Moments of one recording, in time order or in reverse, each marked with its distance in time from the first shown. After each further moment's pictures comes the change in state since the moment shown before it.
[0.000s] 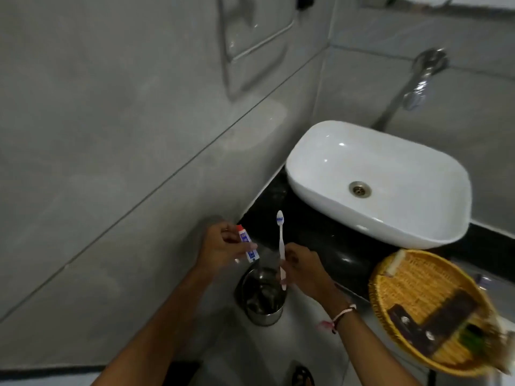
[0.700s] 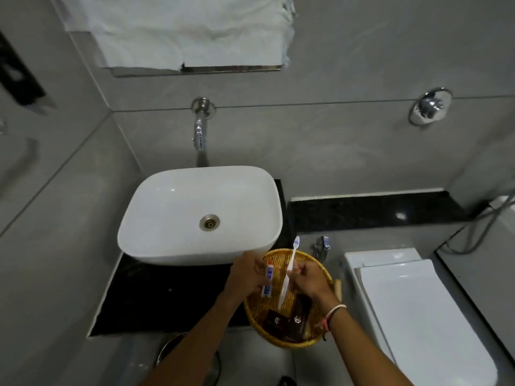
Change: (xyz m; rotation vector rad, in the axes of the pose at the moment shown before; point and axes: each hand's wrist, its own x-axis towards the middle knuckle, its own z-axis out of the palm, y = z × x) left_hand -0.014 0.075 0.333 0.595 -0.733 0.202; right_hand -0.112 0.137 -0.214 0.349 0.642 0.488
